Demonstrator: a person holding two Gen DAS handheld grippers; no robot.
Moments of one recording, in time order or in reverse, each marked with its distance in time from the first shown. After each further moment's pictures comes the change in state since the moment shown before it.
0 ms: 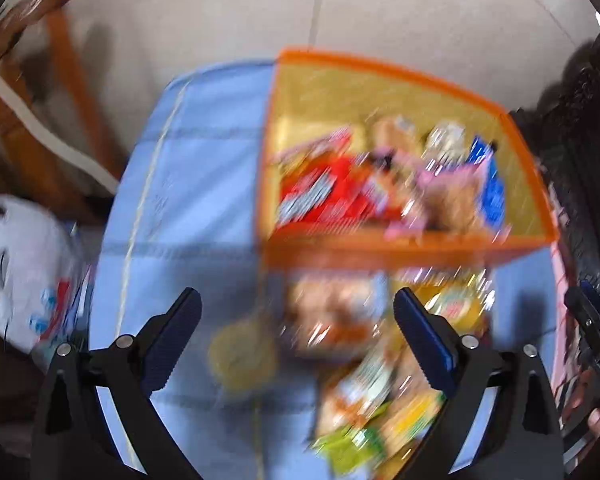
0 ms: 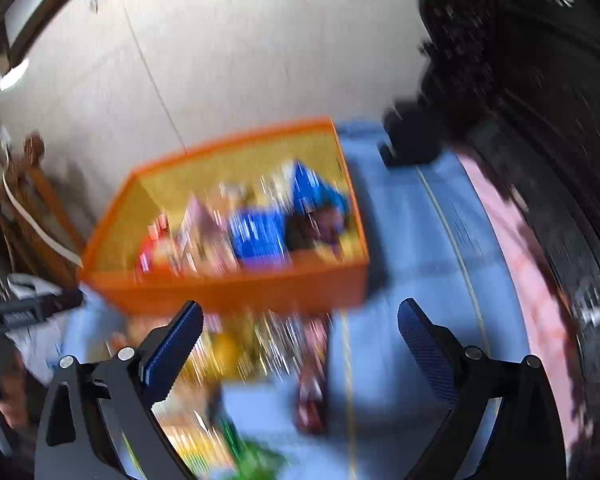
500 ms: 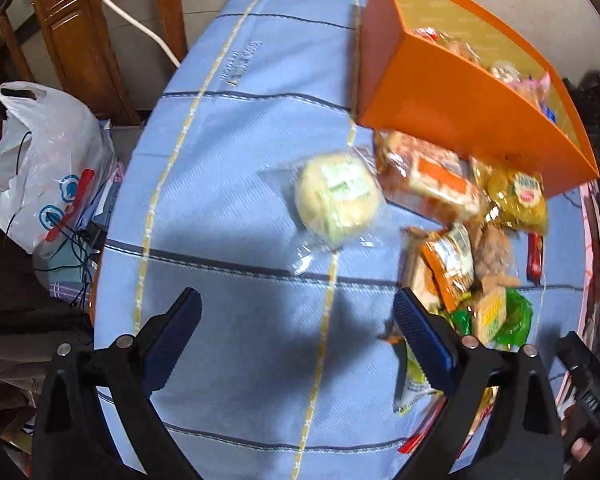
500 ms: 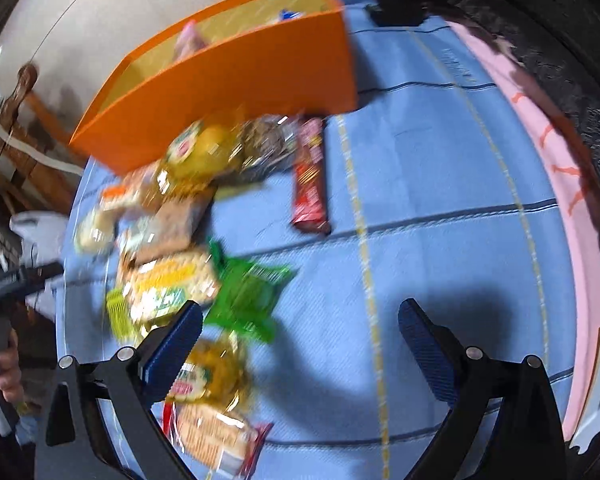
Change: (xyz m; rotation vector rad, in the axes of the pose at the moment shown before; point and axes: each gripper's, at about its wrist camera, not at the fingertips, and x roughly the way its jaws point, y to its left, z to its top) left arm 0.012 0.055 -0.096 -0.107 0.157 0.048; right arm 0.005 0.021 -0.106 -0.002 0.287 0.050
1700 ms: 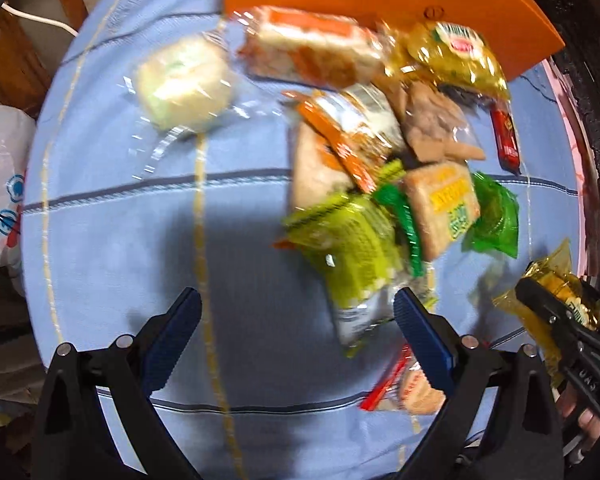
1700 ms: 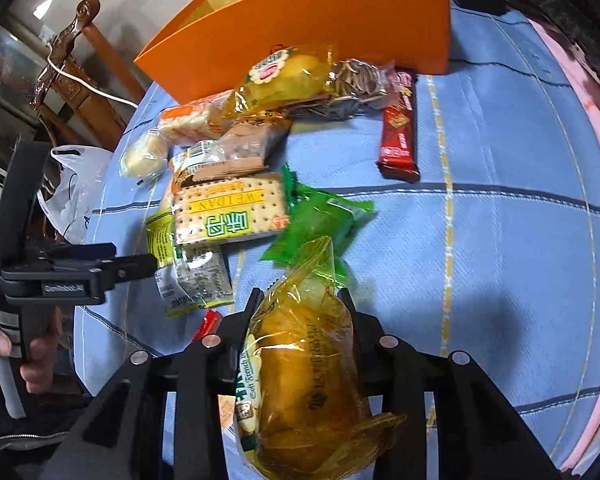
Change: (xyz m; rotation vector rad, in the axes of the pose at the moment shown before) left arm 0.034 -0.079 -0.056 0.176 0.176 -0.076; right arm 0.009 0.009 -0.015 -0.137 0.092 0.156
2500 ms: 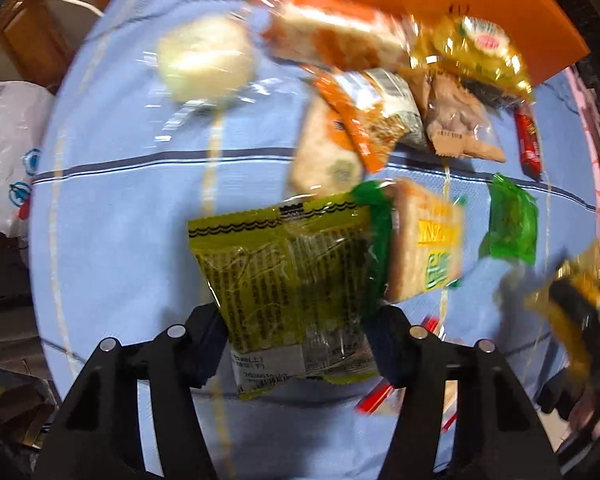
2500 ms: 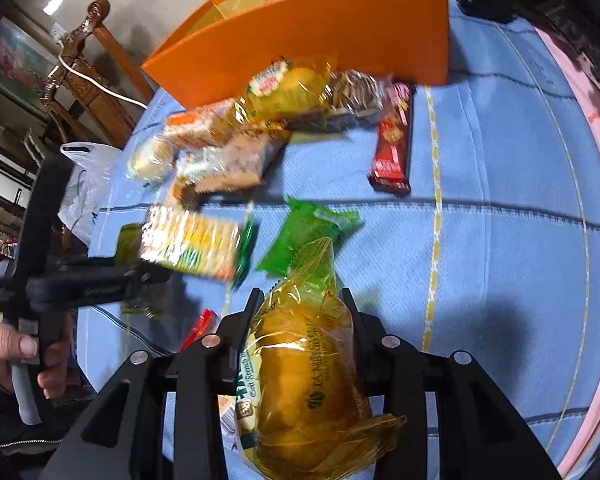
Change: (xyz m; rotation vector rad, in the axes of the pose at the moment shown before) left arm -0.009 0.008 -0.007 -0.074 -0.022 0.074; right arm -0.009 0.002 0.014 -0.047 -0.016 0.047
